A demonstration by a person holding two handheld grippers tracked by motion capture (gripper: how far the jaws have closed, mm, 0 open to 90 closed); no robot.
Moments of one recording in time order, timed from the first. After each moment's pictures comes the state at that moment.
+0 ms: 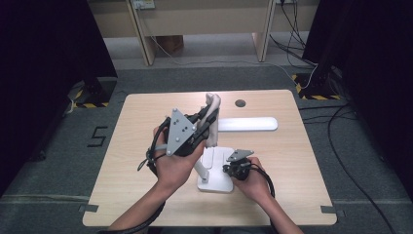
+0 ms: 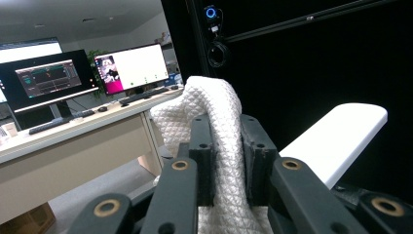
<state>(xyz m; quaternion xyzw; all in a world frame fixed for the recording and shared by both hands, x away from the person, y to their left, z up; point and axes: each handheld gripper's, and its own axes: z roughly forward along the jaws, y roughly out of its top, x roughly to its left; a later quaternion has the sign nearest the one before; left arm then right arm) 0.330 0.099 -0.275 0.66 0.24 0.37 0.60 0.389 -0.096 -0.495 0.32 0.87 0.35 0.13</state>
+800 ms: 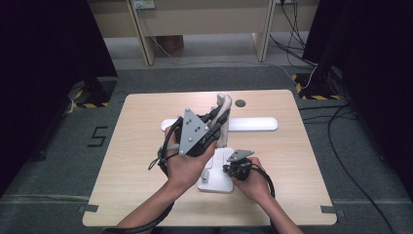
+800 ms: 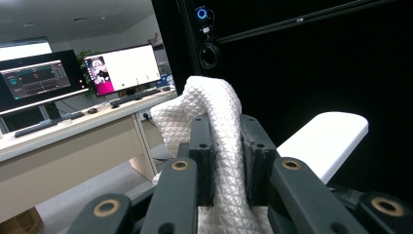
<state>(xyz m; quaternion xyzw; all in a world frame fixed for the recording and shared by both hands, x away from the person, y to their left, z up) 0.330 0.077 -0.275 0.67 0.23 0.36 0.61 0.389 -0.096 -0.495 0.33 0.87 0.35 0.13</state>
